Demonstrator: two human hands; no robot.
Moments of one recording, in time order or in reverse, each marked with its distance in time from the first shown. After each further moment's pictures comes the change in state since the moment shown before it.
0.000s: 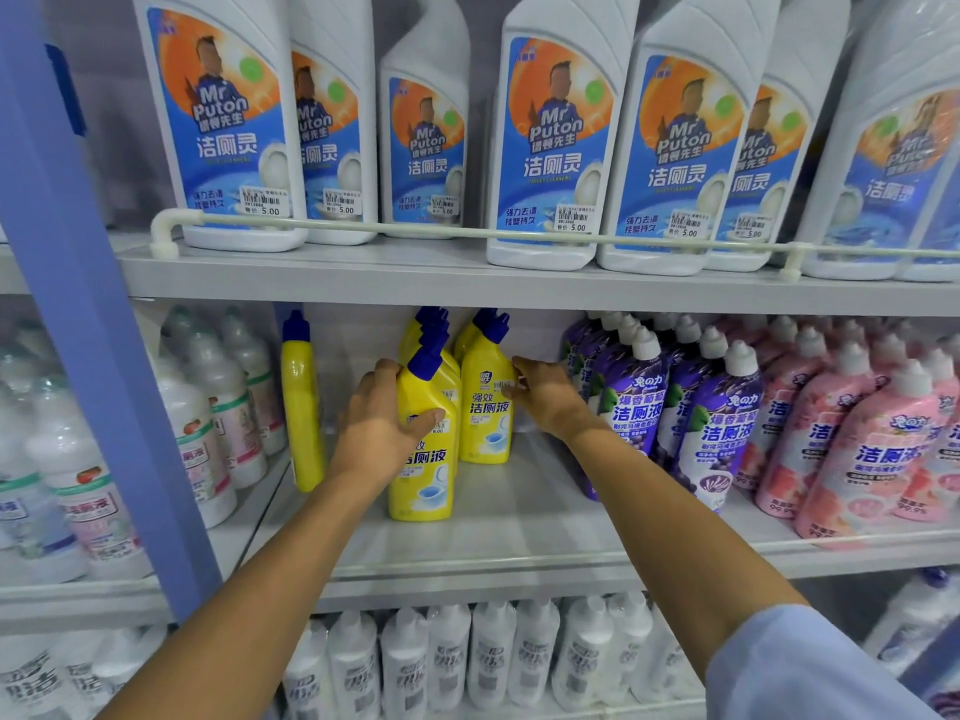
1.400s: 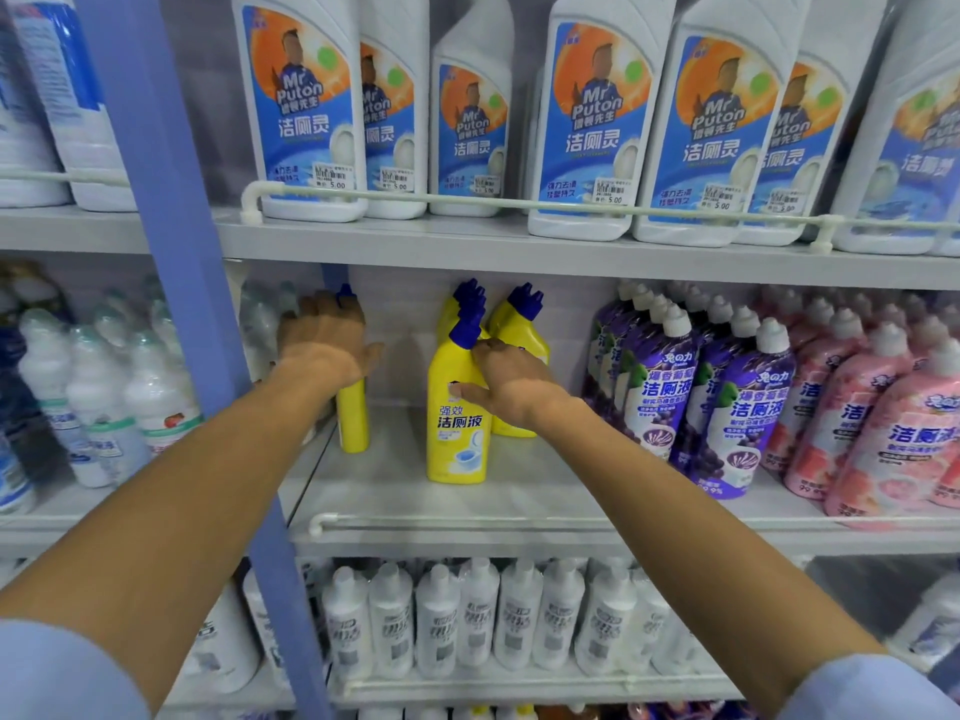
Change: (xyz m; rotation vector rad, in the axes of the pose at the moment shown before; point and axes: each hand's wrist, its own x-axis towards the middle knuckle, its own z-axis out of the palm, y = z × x) left_hand 0.047 -0.036 -0.088 0.842 -0.126 -0.047; right_hand -0.066 -0.117 -0.005 -0.283 -0.072 -0.249
